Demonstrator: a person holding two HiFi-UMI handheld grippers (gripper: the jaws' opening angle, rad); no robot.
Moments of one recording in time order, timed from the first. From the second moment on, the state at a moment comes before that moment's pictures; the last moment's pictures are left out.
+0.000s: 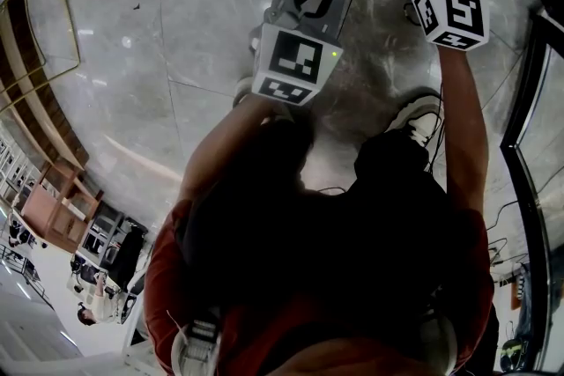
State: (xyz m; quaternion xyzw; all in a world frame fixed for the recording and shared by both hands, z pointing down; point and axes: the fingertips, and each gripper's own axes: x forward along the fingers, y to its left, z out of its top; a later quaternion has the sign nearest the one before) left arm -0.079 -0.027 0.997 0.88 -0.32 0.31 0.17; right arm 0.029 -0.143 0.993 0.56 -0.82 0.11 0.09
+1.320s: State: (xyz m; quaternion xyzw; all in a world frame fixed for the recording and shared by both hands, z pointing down) left arm -0.091 -0.017 0.993 0.87 -0.33 0.32 0.16; right arm 0.021 -0.029 0.981 0.56 -0.81 0.11 0.15
